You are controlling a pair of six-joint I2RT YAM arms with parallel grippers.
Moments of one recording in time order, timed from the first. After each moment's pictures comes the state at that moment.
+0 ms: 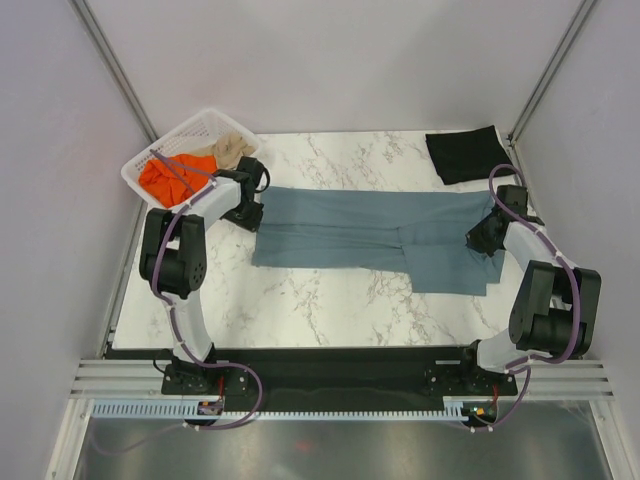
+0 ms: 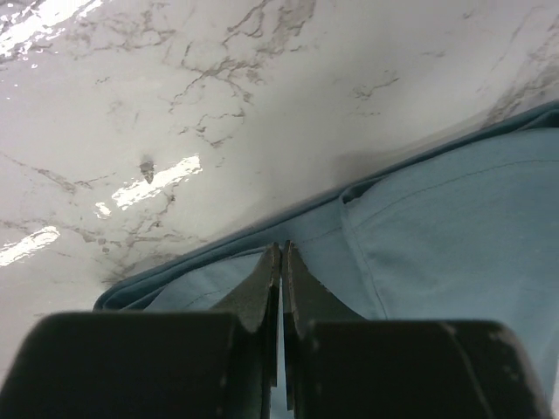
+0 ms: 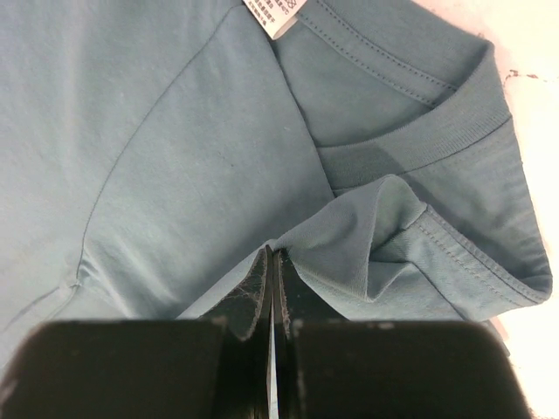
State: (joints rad) left arm -0.24 1.95 1.43 -0.84 -0.29 -1.40; right arm -0.22 1.51 0.91 -0.44 0.02 0.69
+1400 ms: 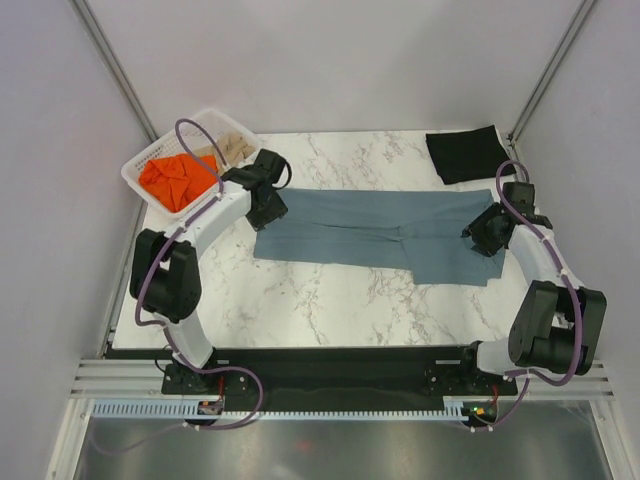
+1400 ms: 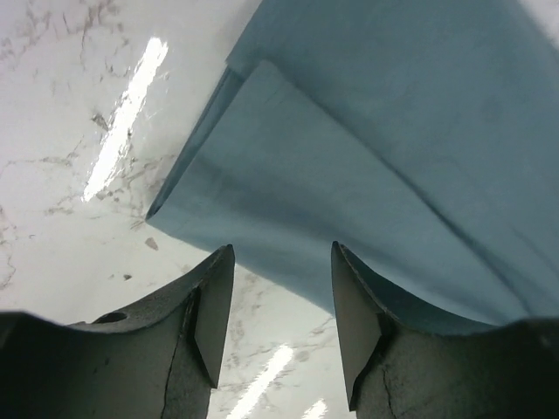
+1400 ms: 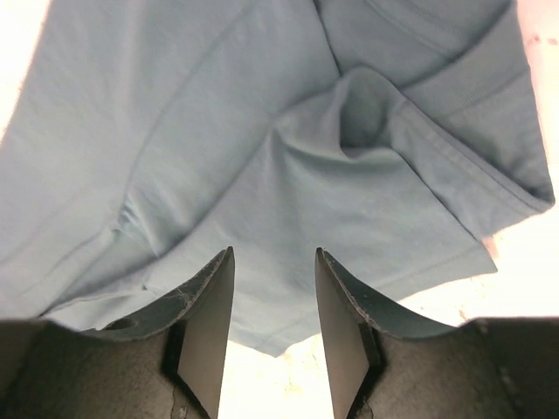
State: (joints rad) left arm -0.41 1.77 1.49 -0.85 -0.34 -0.98; right arm -0.22 1.41 0.95 -0.54 -0.05 0.69
